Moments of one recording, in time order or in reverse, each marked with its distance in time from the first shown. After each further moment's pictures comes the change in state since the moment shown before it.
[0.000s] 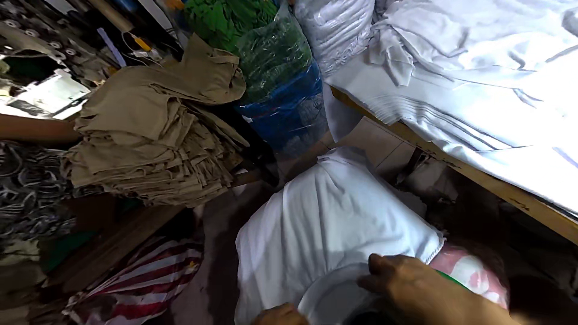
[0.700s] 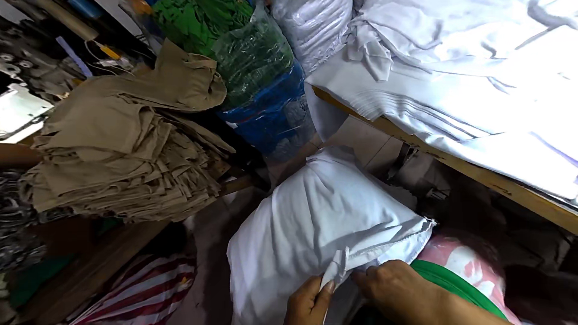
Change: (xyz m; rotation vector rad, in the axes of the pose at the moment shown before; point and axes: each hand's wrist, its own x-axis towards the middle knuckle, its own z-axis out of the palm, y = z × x) left_hand 0.061 0.035 0.047 -0.312 0.508 -0.039; right_hand 0.005 -0.013 0.022 -0.101 -0.151 0.233
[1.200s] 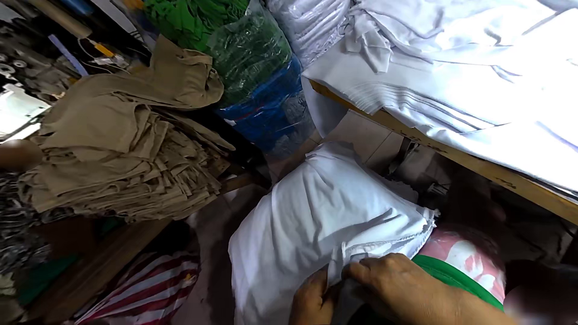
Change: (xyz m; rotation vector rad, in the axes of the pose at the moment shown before) left_hand 0.001 0.008 0.007 0.121 0.011 0.073; right_hand 0.003 0.003 -0.002 0.133 0.389 -0.190
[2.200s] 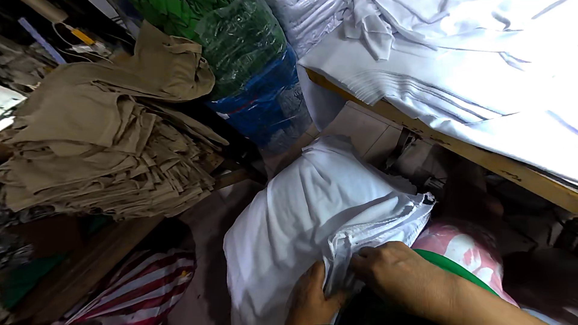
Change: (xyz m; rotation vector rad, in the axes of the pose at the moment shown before) left_hand 0.007 -0.008 -0.002 -0.012 -0.145 -0.093; right_hand 0.001 0.011 0.003 -0.117 -0.055 0.004
